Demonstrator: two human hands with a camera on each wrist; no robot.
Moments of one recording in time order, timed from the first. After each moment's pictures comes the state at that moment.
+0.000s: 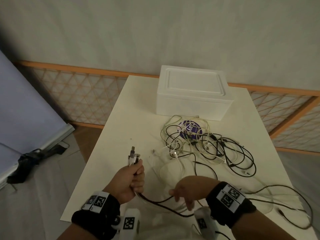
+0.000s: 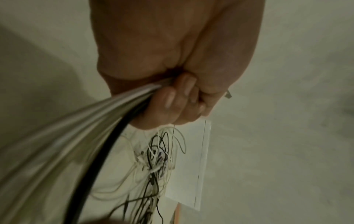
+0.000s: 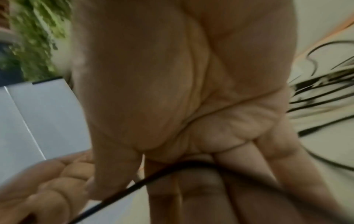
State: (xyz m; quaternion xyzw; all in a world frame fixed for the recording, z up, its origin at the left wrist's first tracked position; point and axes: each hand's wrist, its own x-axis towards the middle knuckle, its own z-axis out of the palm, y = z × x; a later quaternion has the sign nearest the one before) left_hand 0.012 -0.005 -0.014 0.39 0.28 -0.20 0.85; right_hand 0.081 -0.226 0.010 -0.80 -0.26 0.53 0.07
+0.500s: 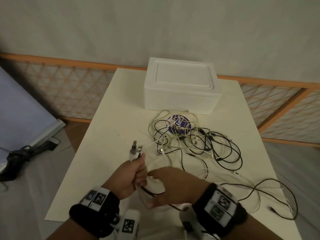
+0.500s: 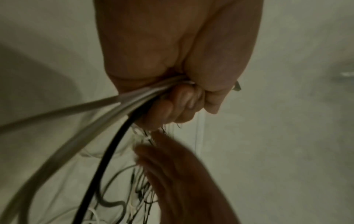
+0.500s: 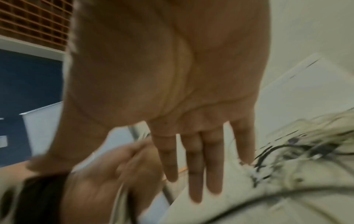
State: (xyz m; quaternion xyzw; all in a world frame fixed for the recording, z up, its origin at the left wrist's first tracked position) left_hand 0.029 -0.057 0.004 0.47 0.25 -0.18 0.83; right_hand 0.067 -0.230 0.034 -0.86 -0.39 0.30 0.15
